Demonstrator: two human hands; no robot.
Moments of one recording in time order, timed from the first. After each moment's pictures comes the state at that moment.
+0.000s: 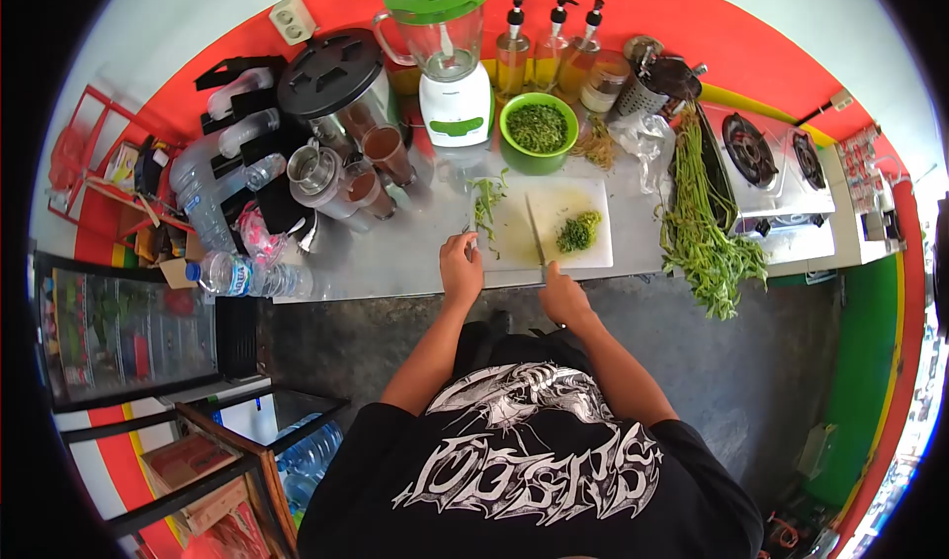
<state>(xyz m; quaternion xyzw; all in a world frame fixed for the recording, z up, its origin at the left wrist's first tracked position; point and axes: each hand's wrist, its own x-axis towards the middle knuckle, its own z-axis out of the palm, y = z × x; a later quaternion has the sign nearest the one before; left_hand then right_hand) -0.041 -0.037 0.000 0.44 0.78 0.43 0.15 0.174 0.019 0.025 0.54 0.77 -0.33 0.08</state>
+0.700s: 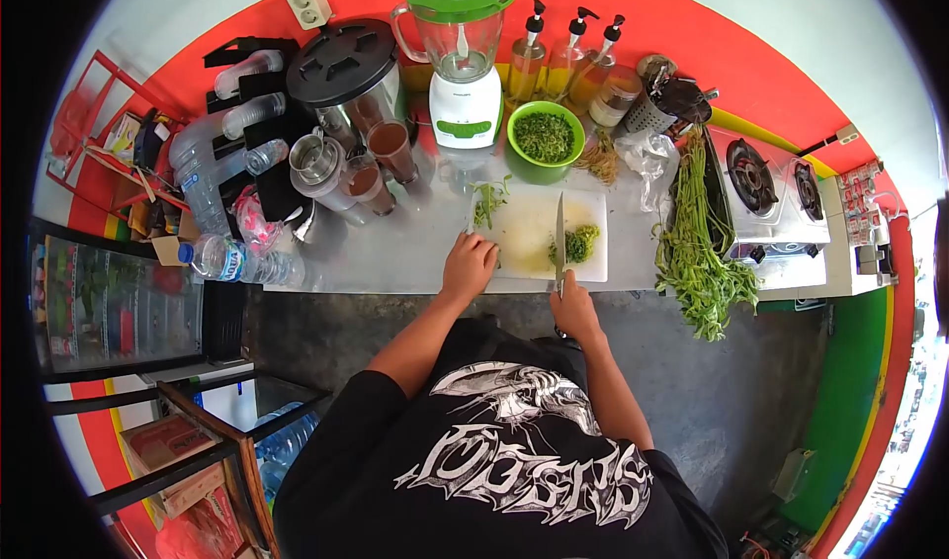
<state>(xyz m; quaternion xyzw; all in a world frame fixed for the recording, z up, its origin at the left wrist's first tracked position) -0.041 -0.019 -0.002 0.61 0.71 0.34 0.08 0.202 0.023 0.048 0.54 0.76 -0.35 -0.06</state>
